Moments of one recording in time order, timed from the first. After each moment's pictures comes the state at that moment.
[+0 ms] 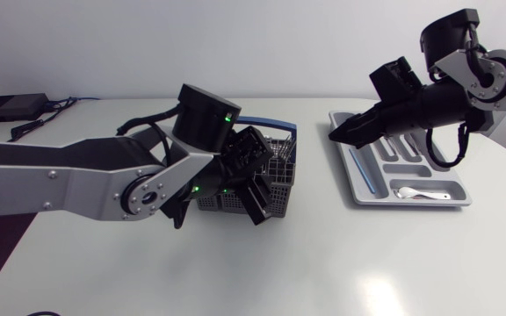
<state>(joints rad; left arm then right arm) -0.78 1.61 0.98 0.02 -0.05 0.44 0.14 1.49 1.15 -0.48 -0.42 -0.32</state>
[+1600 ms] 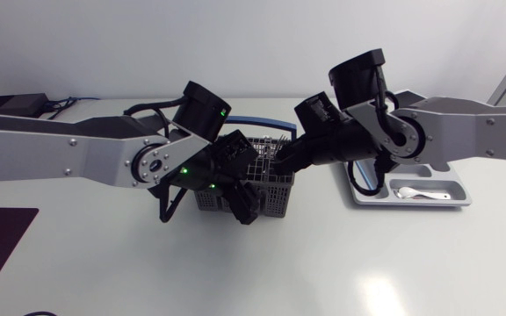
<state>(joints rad) -0.67 1.68 1.07 -0.25 0.18 0.36 0.48 1.57 1.01 -0.16 -0.20 -0.10</state>
